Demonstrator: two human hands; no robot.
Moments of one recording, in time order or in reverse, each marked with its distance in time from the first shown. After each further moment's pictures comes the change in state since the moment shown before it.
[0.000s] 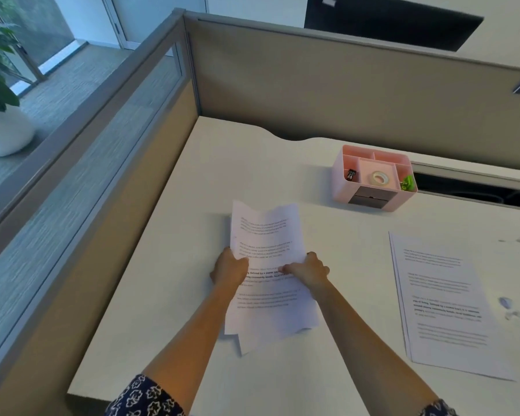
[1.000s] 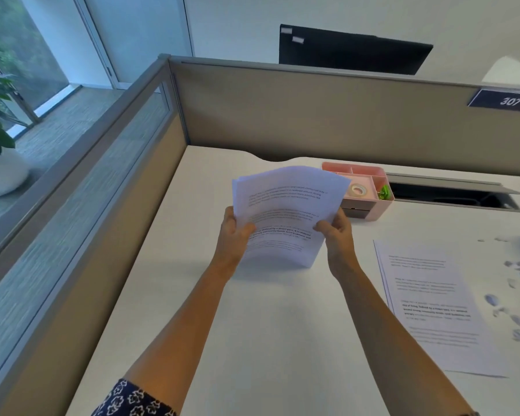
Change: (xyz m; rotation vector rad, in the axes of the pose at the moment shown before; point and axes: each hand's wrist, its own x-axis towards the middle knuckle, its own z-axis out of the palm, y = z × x) left_hand -0.049 0.108 -0.033 -0.501 -0.160 0.547; right_hand -0.036 -0.037 -0.100 0.915 0.047 -0.665
